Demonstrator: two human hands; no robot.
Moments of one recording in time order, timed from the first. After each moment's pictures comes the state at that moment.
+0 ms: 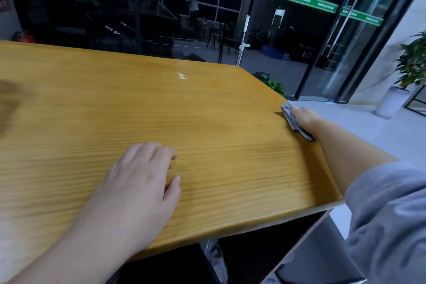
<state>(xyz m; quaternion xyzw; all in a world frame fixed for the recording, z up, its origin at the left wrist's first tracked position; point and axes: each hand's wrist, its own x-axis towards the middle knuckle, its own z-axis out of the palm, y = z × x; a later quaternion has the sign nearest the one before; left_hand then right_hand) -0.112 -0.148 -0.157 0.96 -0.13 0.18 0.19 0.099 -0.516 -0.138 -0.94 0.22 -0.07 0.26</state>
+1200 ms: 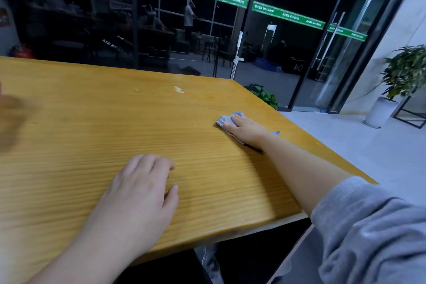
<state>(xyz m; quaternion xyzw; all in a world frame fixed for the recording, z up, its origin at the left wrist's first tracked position) -0.113 -0.147 -0.159 0.95 -0.14 0.18 0.19 0.083 -0.400 -0.138 -1.00 -0.06 0.00 0.08</state>
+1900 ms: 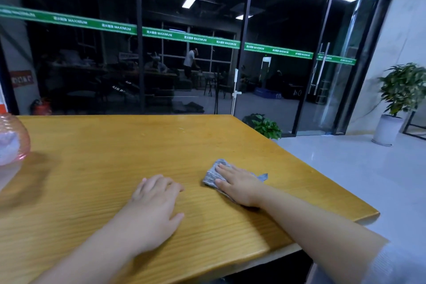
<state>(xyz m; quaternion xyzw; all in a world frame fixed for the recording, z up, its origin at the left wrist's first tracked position) -0.081 -0.151 -0.126 0.98 -0.18 0.10 0.07 0.002 -0.377 -0.137 -0.99 -0.14 0.04 0.07</state>
